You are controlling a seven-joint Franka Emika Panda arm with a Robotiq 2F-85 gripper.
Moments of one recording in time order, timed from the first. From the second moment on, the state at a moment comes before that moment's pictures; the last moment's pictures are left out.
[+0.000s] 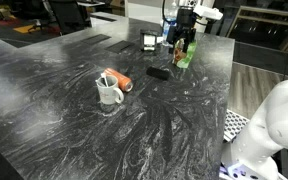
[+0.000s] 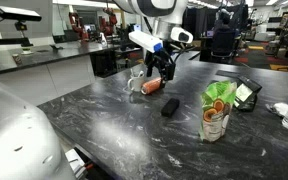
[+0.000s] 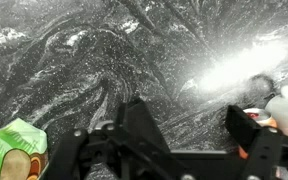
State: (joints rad) arm -0.06 -0.40 -0.20 -2.25 0.10 1.77 0.01
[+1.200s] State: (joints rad) arm -0.01 -0.24 -0.09 -2.16 0.07 1.78 -0.11
